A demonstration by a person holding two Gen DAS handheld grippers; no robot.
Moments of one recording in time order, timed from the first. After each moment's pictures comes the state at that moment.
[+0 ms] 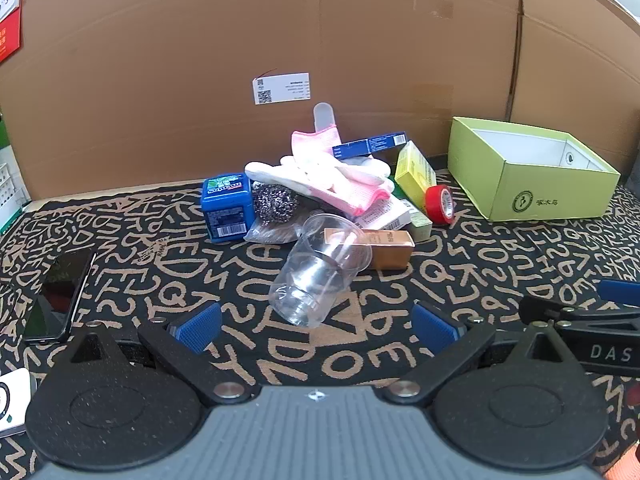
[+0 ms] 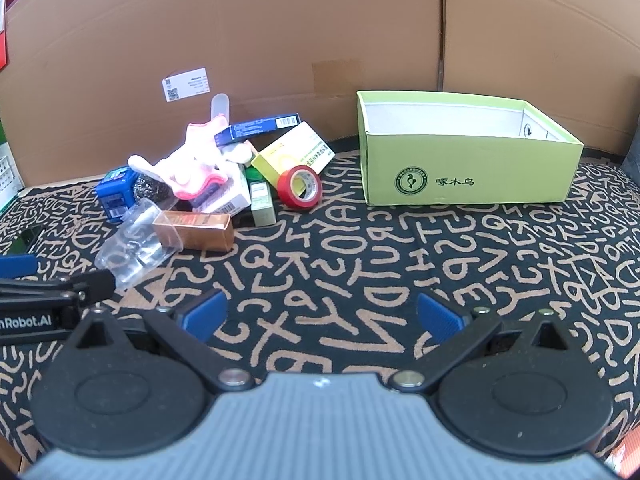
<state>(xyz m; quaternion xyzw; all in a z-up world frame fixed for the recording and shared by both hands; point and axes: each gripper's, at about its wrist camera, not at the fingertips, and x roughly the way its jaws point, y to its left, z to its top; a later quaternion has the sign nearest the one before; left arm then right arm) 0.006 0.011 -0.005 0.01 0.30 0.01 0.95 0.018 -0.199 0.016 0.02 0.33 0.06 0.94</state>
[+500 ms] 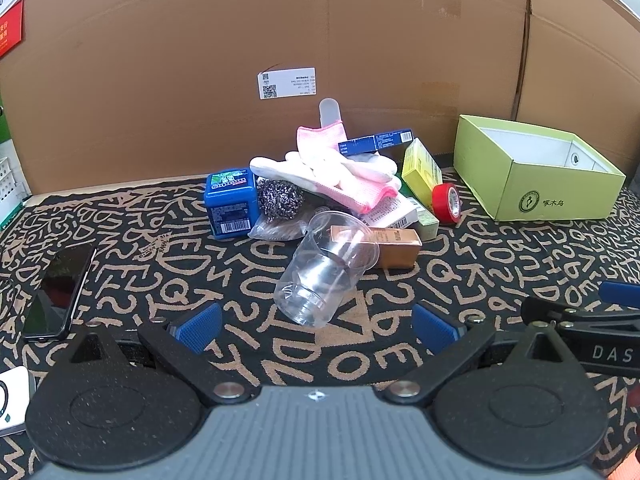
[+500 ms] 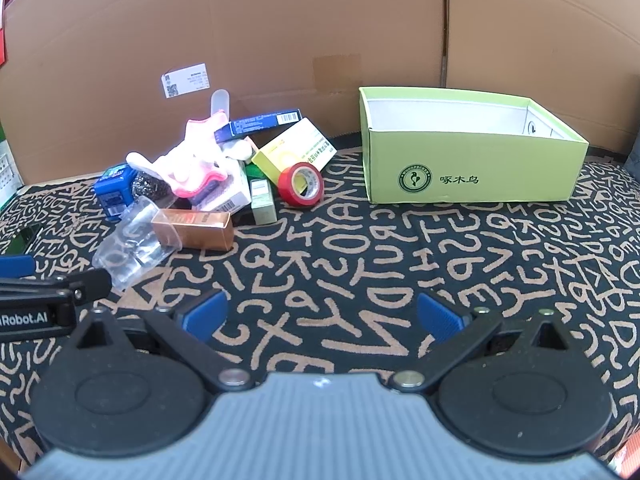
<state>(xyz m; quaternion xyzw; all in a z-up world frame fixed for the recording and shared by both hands) 0.011 0.014 -0.006 0.01 0.31 0.01 0.95 0.025 -0.197 0.014 0.02 0.33 0.06 0.94</state>
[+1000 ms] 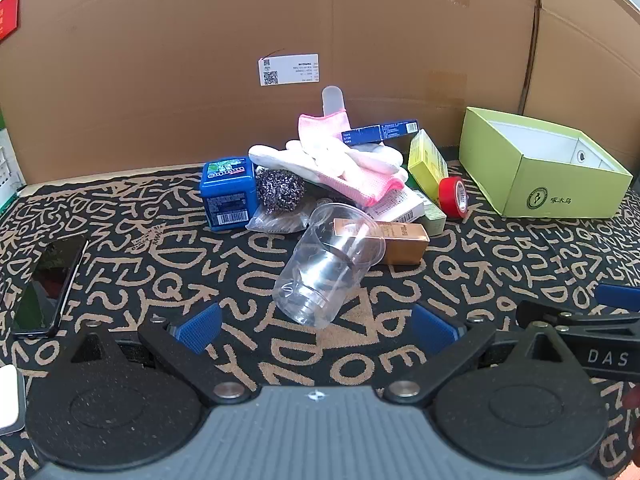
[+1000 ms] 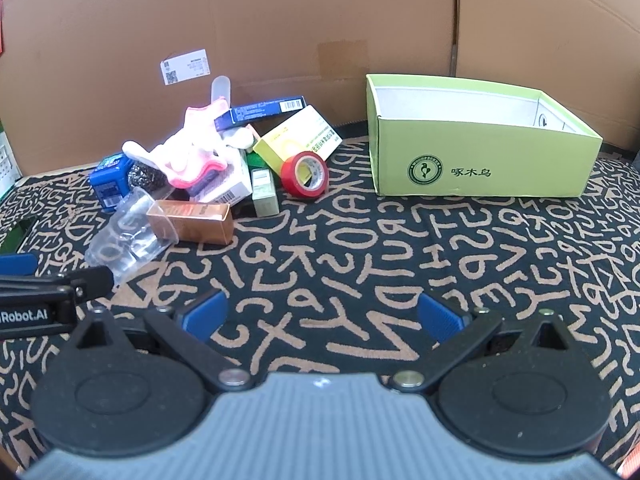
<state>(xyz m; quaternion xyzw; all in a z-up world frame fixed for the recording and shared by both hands) 0.025 0.018 -0.014 0.00 0.33 0.01 0.95 0.040 -0.192 0.005 0.01 0.35 0.06 0.93</state>
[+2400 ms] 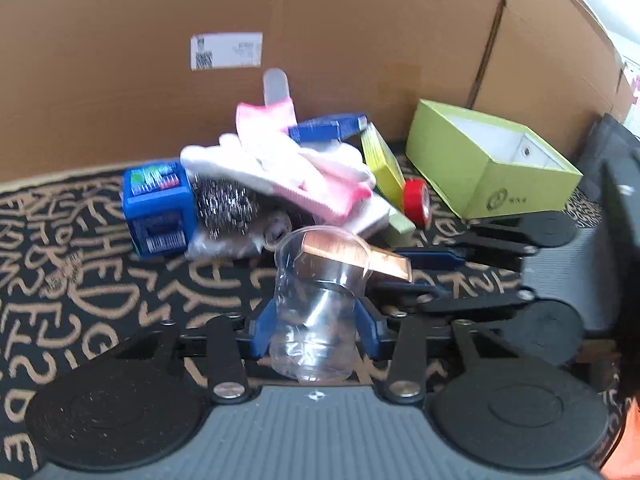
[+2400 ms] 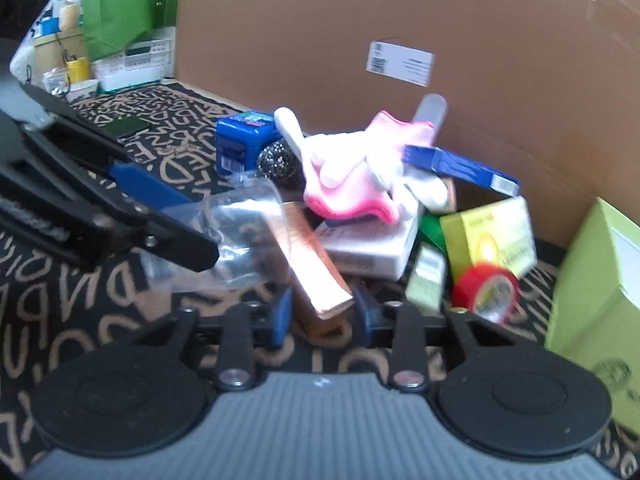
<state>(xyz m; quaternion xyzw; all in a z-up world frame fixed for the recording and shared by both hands) 0.081 0.051 -0.027 -0.03 0.35 -0.14 0.92 0.109 -0.109 -0.026 -0.19 0.27 0.33 0.88</state>
